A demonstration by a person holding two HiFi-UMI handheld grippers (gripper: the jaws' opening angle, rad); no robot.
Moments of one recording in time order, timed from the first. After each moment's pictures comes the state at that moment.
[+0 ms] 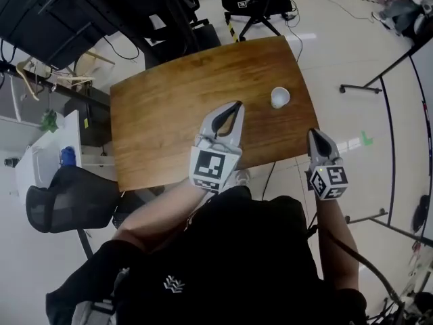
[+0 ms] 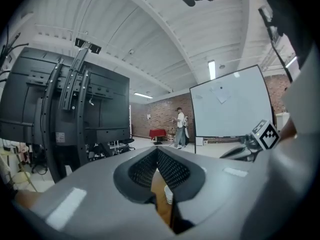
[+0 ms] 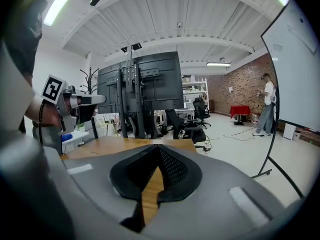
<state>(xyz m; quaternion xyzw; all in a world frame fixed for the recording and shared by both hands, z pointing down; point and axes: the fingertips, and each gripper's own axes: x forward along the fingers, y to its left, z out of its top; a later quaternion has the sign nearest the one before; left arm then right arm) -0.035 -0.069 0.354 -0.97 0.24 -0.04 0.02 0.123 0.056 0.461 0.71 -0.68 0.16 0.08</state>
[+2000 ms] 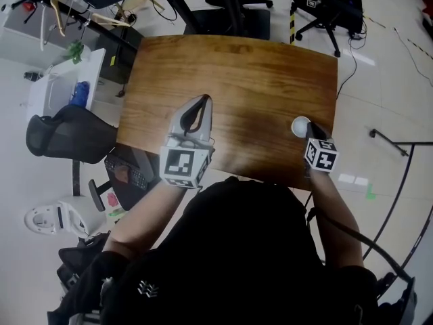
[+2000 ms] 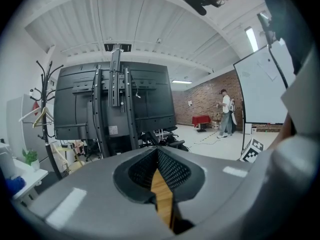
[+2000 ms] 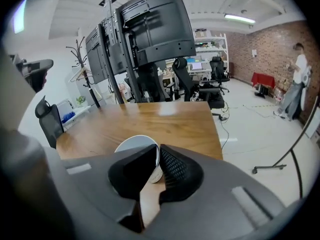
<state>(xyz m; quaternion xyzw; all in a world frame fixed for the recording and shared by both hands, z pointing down) -0.118 -0.131 0.373 -0.86 0.50 -0.12 0.00 0.181 -0.095 0.631 0.59 -0.71 0.31 0.21</state>
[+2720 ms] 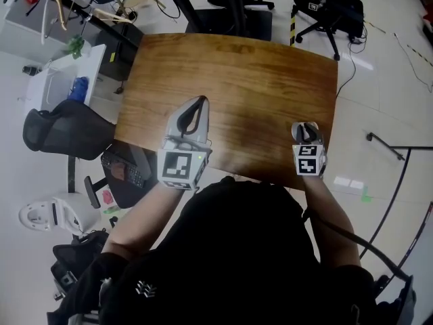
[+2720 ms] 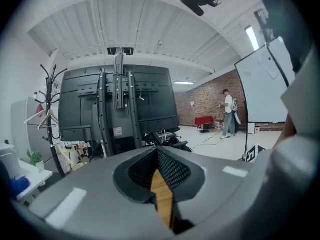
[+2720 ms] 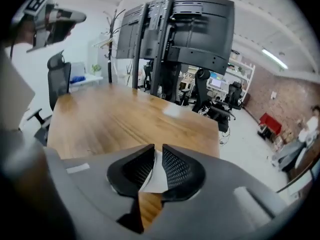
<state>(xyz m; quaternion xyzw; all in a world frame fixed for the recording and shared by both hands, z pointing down) -0.130 -0.124 0.366 -0.85 0.52 -0.11 0.02 0.149 -0.091 0.631 0.56 -0.73 0.17 0.35</state>
